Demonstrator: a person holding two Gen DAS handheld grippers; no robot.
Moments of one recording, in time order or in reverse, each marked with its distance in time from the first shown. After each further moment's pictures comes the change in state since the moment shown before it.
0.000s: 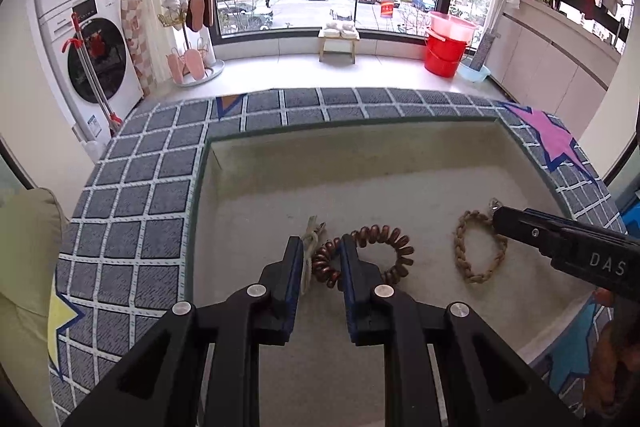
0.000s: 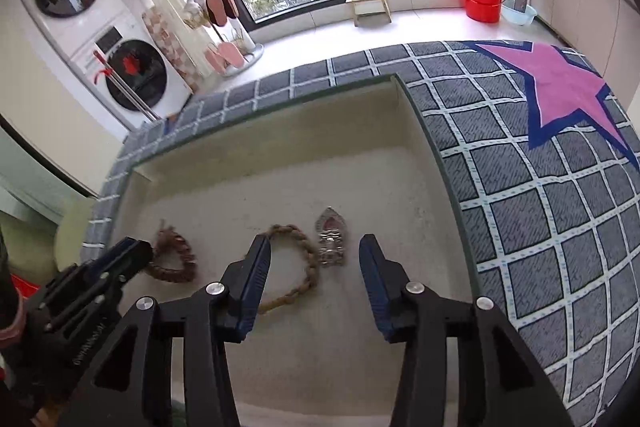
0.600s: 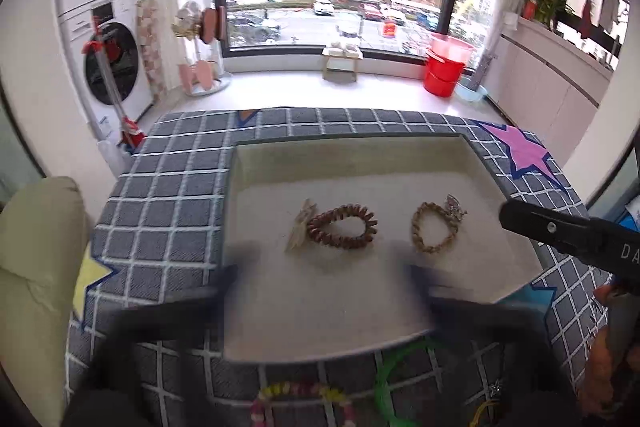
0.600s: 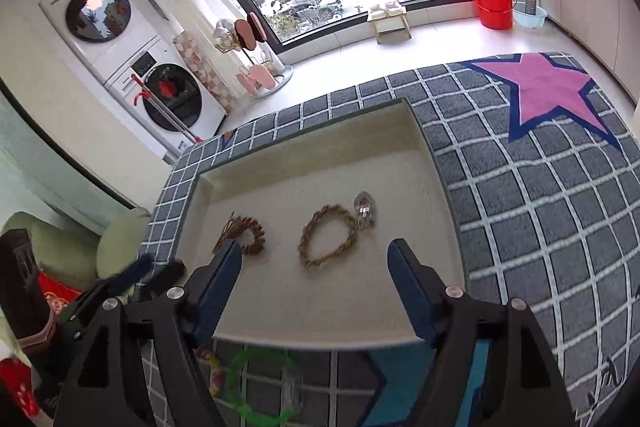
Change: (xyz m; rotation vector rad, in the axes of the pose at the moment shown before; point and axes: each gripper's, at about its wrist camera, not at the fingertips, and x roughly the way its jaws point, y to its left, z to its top) left arm -0.078 0.002 -0.022 -0.056 -0.080 0.010; right arm -0.068 0.006 -0.025 0.022 -0.065 0.126
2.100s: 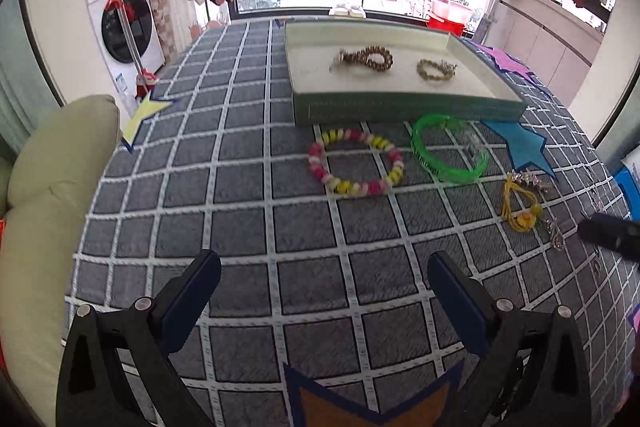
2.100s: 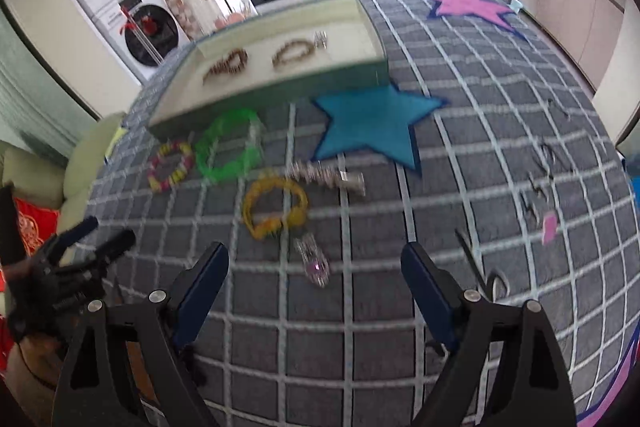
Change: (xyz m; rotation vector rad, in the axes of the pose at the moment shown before) left arm -0.069 0.040 -0.152 0.022 0.151 -0.006; right arm -0.084 -0.005 -0.167 -0.088 0.143 -0.180
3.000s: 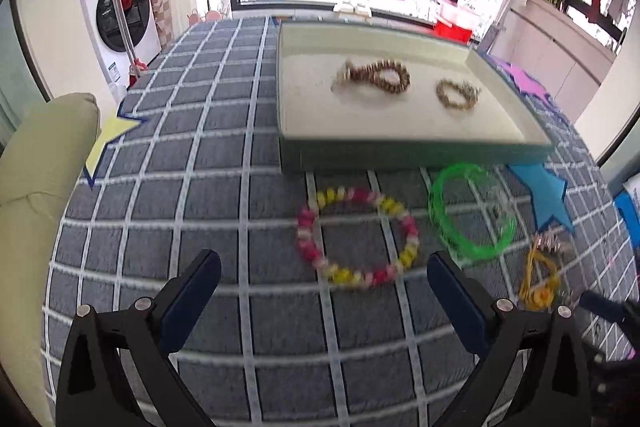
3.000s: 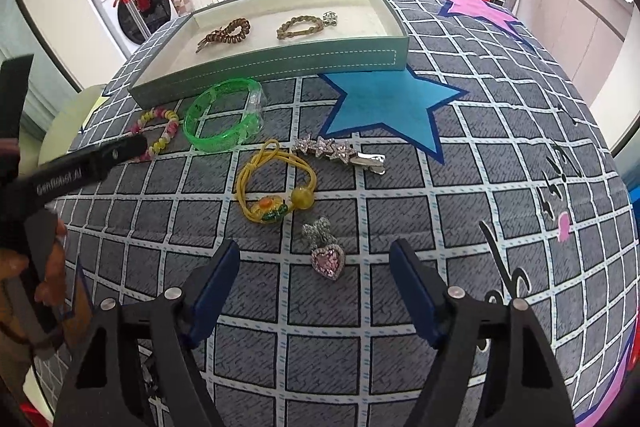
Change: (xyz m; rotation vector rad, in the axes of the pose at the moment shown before) left arm 0.045 0.002 0.053 -0.058 0.002 -0.024; right arm 0.024 0.024 -0.009 -0.078 -0.003 -0.096
